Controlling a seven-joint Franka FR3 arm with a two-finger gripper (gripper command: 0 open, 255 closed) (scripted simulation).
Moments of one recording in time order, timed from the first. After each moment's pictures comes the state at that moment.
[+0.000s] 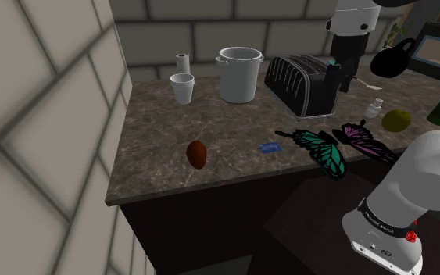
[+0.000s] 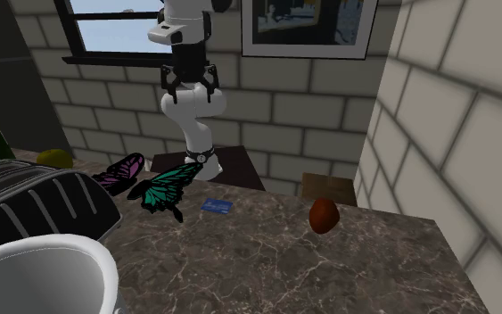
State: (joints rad) arm 0.00 -0.79 0.00 -2.39 -0.02 1.43 0.02
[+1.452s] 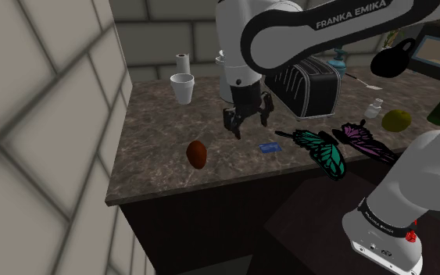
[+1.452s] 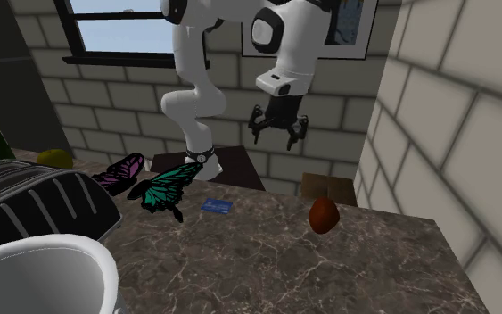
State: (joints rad) arm 0.01 -0.18 0.46 -2.13 0.02 1.74 0.75
